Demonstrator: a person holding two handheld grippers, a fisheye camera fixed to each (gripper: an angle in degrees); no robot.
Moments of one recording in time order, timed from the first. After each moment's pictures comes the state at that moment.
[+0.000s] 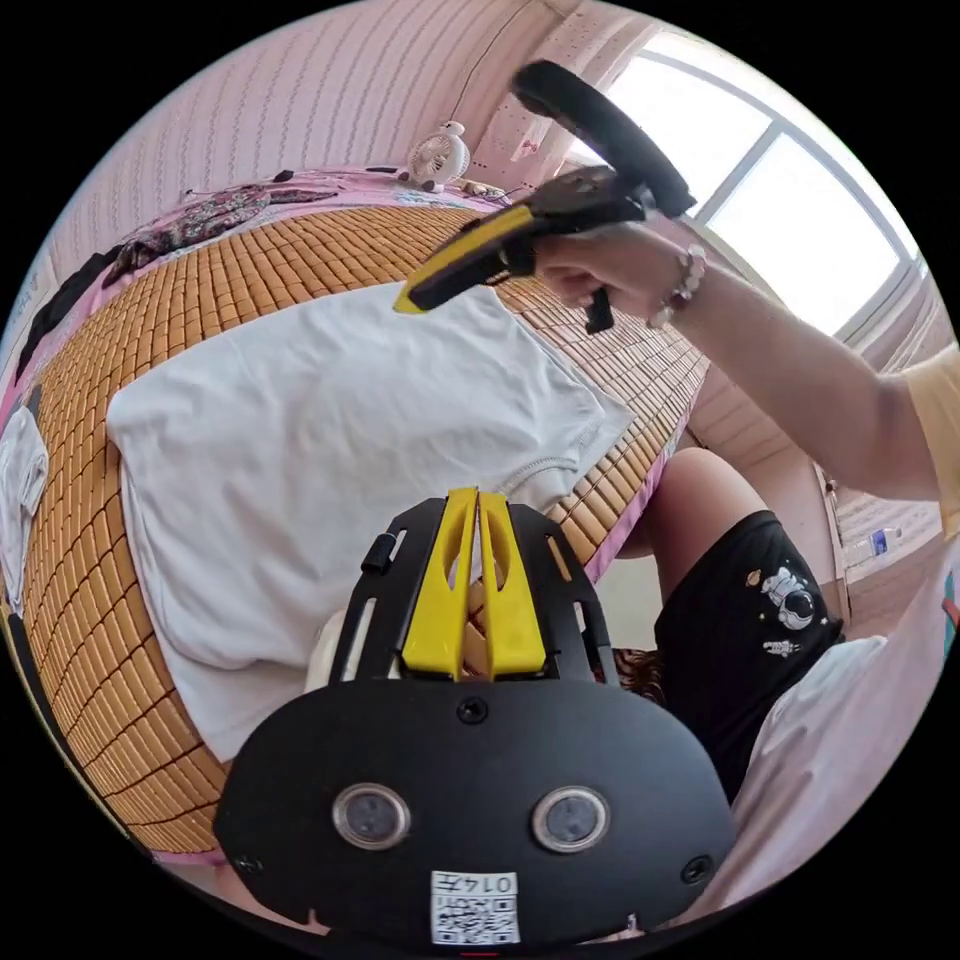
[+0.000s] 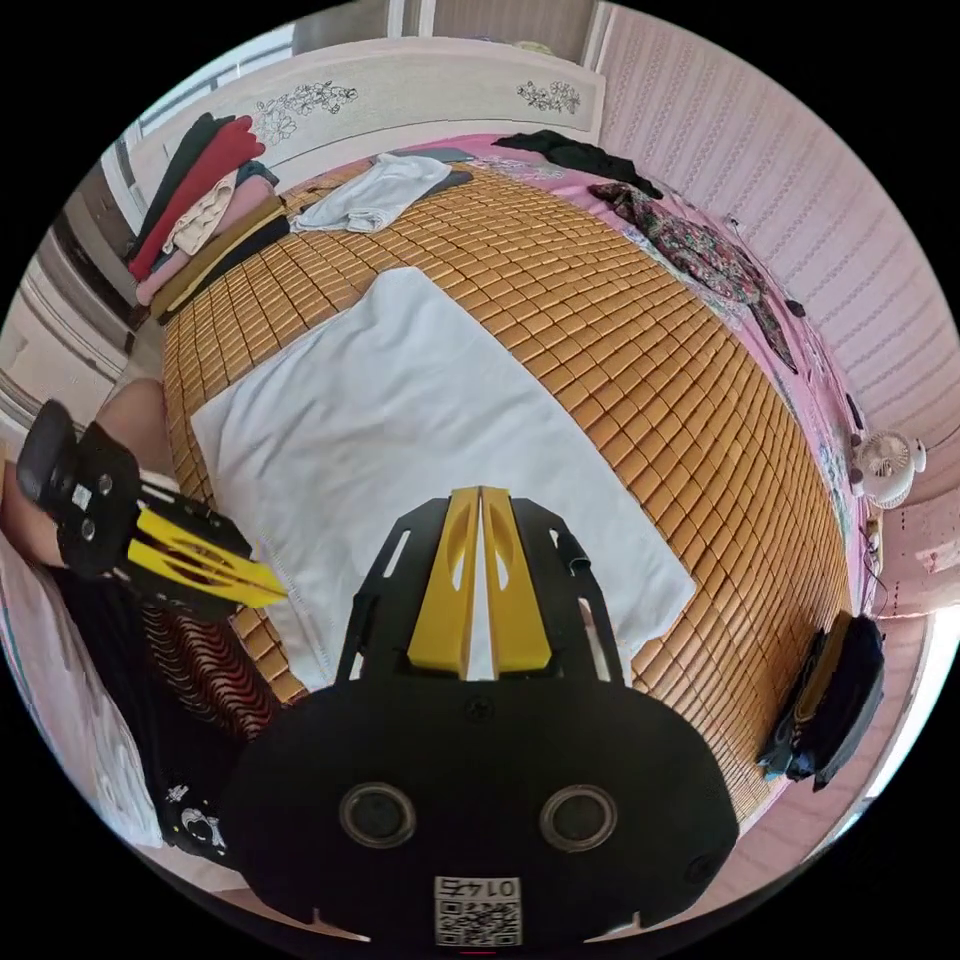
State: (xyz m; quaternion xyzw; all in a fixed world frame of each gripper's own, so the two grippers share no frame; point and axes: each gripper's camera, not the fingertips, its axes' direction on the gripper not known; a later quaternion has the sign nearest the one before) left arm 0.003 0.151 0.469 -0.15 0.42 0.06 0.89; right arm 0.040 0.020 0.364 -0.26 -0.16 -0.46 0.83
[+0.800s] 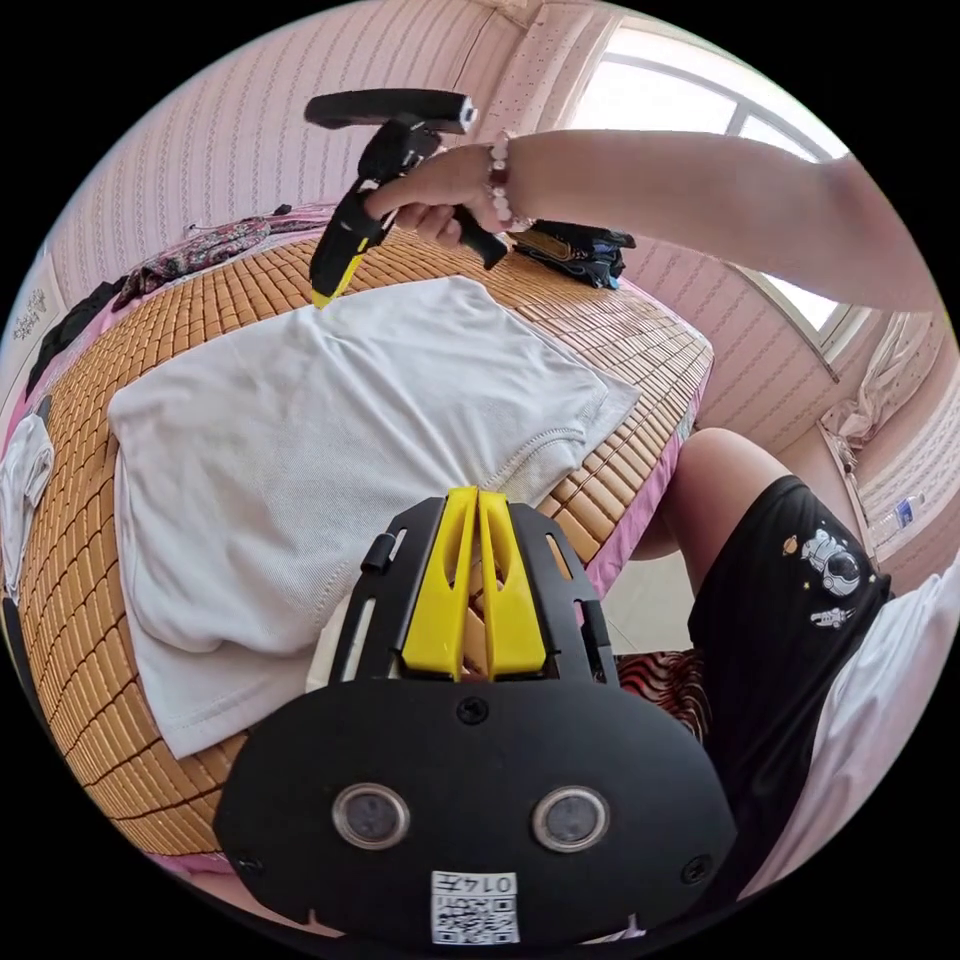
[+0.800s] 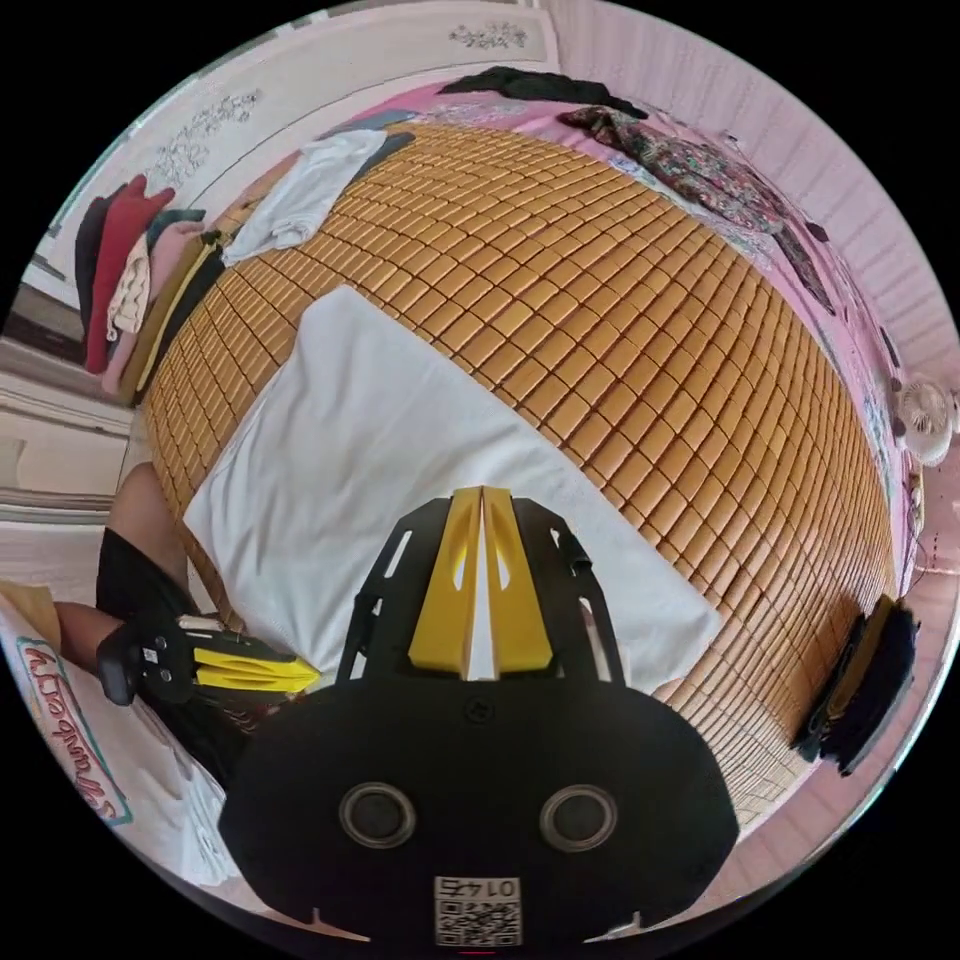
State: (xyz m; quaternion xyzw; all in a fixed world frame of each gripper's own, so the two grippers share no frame) left arm 0.048 0.238 0.492 -0.09 0.42 0.05 0.90; right arm 0.046 -0.020 0.406 -0.32 -0.20 -0.32 0.87
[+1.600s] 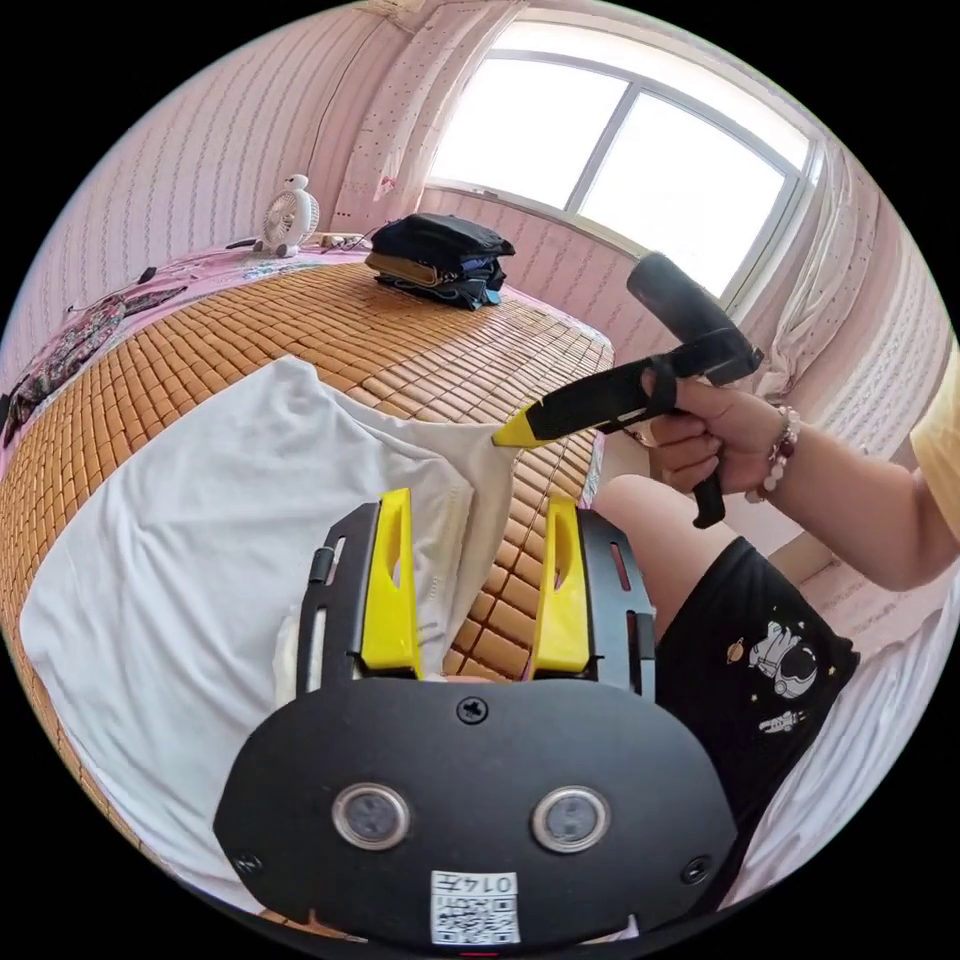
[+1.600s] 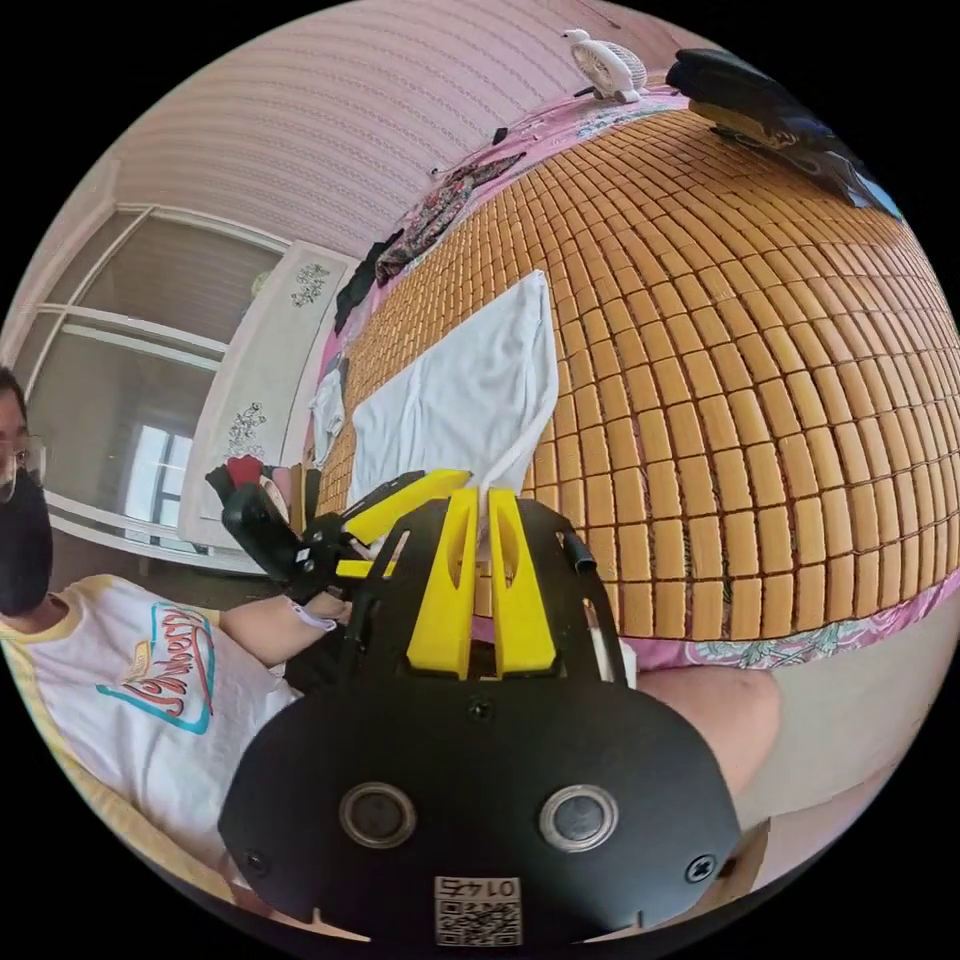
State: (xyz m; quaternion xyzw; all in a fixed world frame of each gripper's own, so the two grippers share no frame) left arm 0.182 0.171 0.511 -0.04 0.53 0.12 0.84; right arm 0.394 0.134 0.275 -0.25 -0.36 0.12 0.89
